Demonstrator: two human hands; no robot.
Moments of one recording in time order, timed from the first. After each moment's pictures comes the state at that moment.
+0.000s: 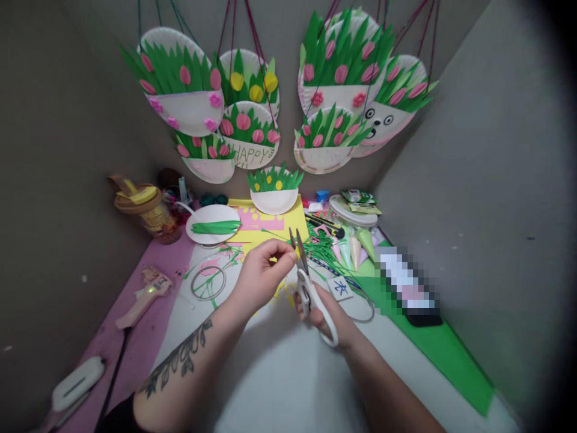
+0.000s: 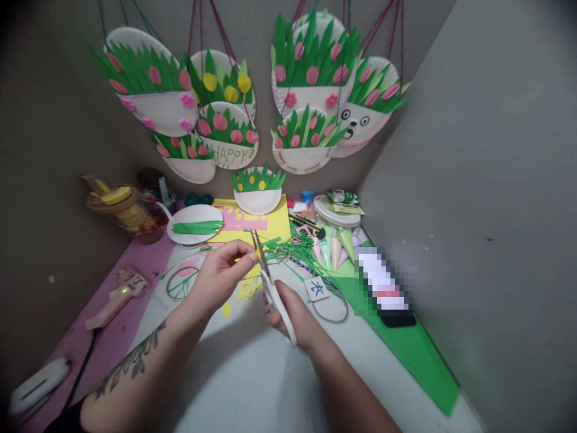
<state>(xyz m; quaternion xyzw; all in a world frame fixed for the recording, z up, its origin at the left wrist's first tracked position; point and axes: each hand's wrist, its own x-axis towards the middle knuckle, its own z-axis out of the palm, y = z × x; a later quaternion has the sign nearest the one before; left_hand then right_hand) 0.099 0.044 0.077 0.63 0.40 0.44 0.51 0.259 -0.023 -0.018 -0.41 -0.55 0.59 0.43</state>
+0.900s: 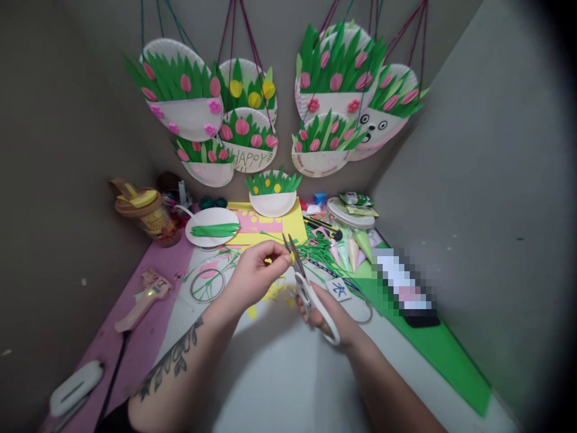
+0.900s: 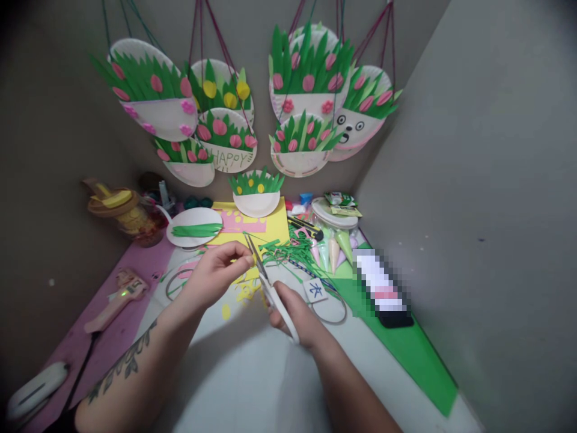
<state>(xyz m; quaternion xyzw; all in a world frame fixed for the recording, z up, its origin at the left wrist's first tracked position) 0.087 0.050 0.079 0.67 0.37 0.39 0.51 0.268 -0.024 -0.010 -0.42 -0.58 0.58 0.39</state>
